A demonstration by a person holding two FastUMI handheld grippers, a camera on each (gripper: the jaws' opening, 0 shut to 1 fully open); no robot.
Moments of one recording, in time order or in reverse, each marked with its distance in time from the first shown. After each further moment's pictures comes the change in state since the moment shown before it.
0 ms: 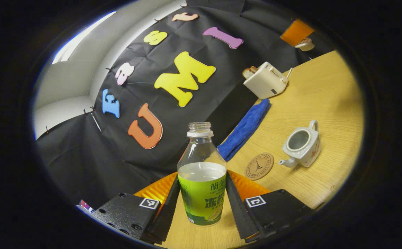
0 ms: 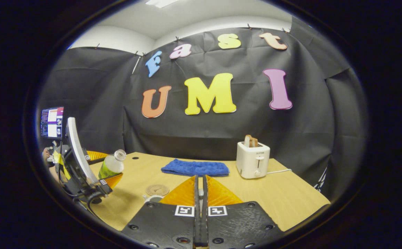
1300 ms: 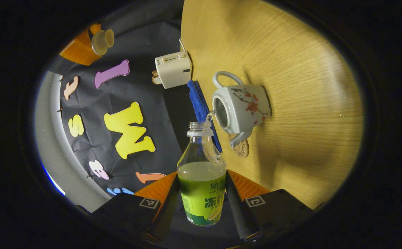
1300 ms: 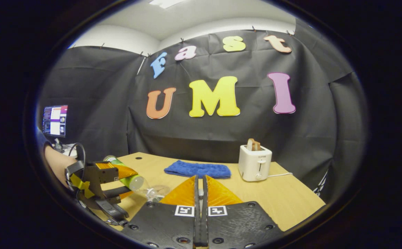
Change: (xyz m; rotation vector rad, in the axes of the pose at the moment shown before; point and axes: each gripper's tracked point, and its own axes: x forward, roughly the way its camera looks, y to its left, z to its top) left arm -0.004 -0.034 0.033 0.991 0.026 -0.050; right arm -0.008 0.006 0.007 -0.046 -0.018 0.027
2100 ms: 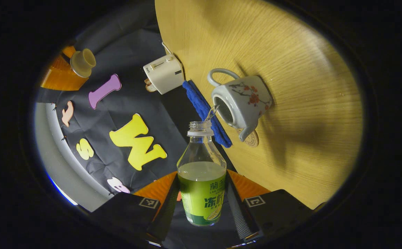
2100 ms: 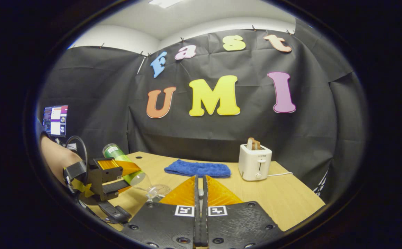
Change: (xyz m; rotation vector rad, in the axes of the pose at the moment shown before) left arm -0.003 0.019 0.003 0.213 0.032 0.036; right arm 0.000 -0.003 0.000 0.005 0.005 0.005
